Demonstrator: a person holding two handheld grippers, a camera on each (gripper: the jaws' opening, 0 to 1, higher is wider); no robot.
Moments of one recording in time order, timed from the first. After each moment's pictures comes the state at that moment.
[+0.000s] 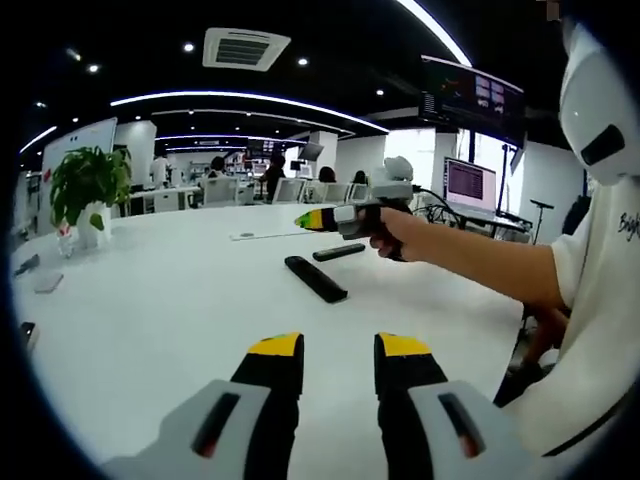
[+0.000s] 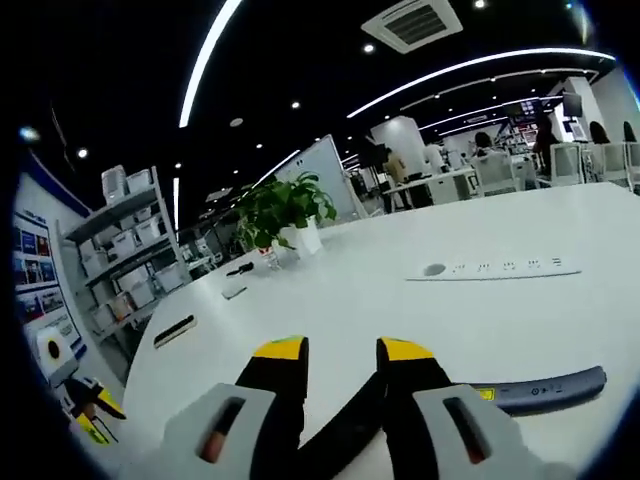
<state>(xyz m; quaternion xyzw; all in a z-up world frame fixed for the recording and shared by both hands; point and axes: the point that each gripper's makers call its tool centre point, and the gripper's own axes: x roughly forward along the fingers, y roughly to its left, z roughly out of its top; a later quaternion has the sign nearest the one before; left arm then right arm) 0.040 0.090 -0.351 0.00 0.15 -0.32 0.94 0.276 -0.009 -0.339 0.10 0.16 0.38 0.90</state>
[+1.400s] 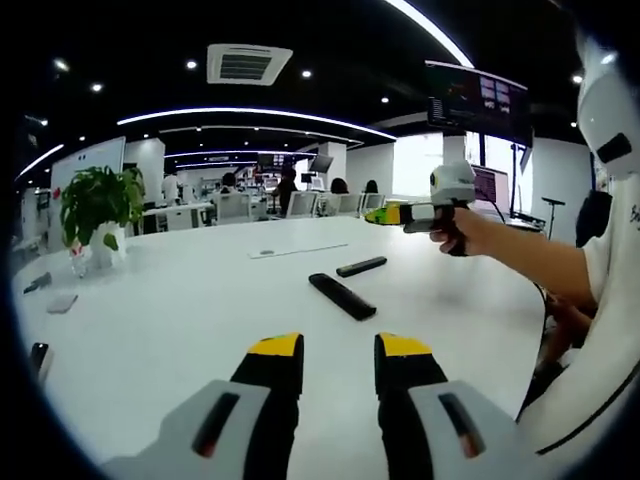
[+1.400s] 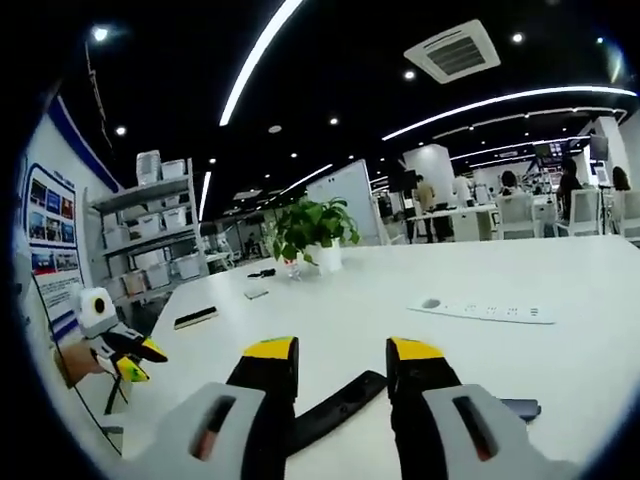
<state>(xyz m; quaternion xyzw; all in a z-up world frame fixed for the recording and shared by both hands) 0.065 0.109 -0.339 0.02 0.12 -0.29 0.95 0.234 -0.063 -0.292 0.06 0.09 0.43 0.90</state>
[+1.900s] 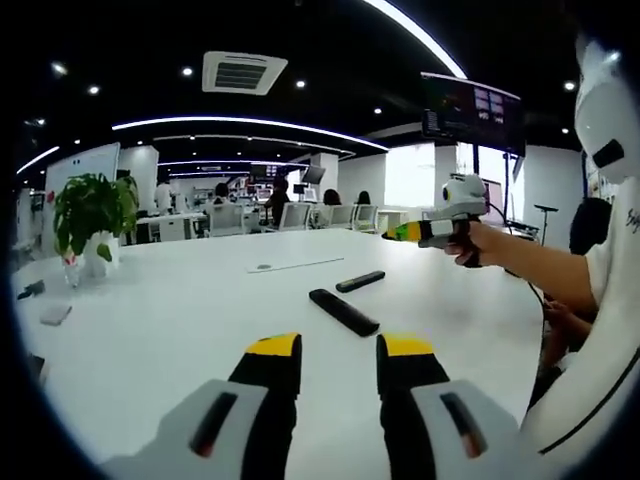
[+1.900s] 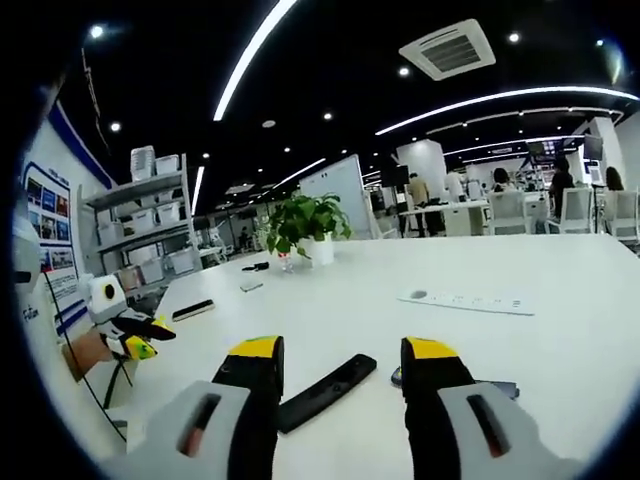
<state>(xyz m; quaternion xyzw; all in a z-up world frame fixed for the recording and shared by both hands) 0.075 0.116 -0.325 0.01 0.09 -0.31 0.95 0.216 -0.087 -0.298 0.04 0.10 0.41 0.91</state>
